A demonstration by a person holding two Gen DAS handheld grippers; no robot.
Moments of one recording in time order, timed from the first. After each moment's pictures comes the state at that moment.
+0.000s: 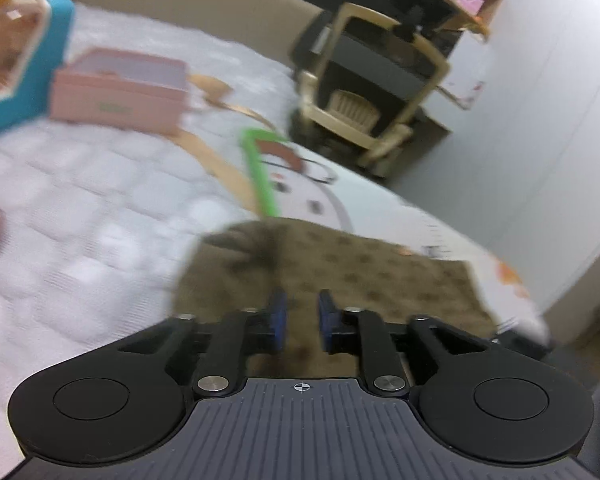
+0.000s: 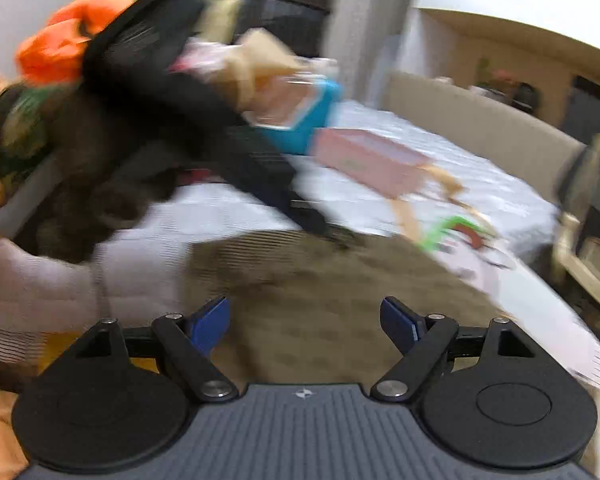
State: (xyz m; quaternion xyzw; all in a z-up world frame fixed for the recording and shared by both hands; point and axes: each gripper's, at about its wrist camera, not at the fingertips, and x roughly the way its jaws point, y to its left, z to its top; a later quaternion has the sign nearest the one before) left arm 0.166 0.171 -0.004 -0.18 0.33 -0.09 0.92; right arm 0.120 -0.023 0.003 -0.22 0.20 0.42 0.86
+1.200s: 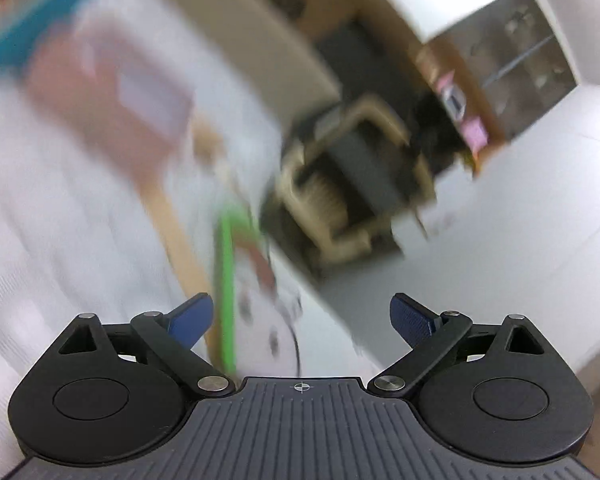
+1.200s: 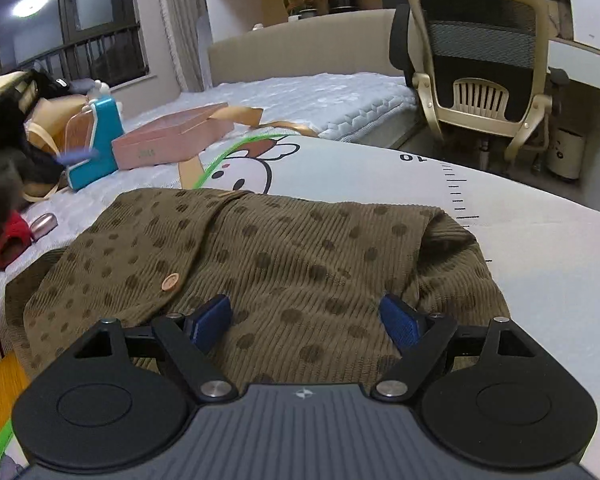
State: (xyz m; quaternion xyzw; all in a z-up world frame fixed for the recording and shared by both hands) left arm 0.253 0.234 0.006 -0.39 0.20 -0.10 0.89; right arm 0.221 -0.168 -0.046 -0.02 0.31 0.27 0.91
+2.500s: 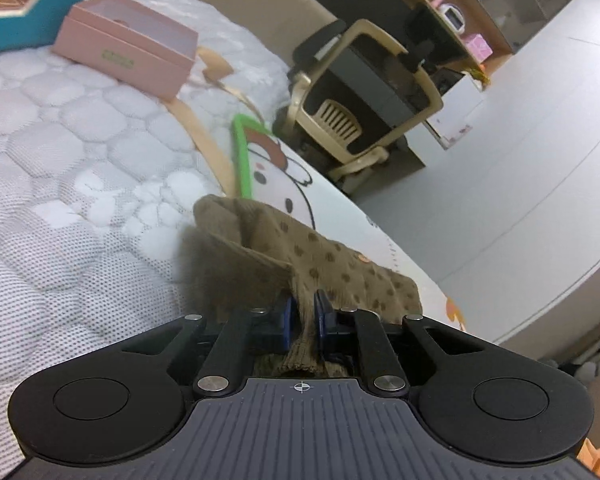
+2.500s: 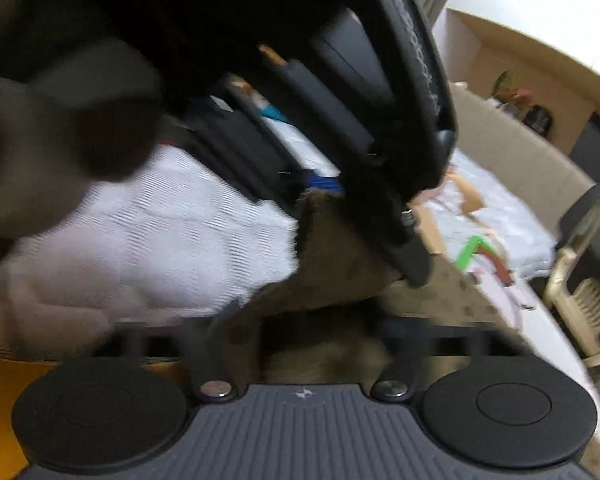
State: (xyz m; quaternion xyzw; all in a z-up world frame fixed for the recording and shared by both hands) left arm 0.174 0.183 -0.017 -0.31 0.32 -0.13 0.88; right arm 0.133 0.079 -0.045 -0.32 0.18 0.40 0.84
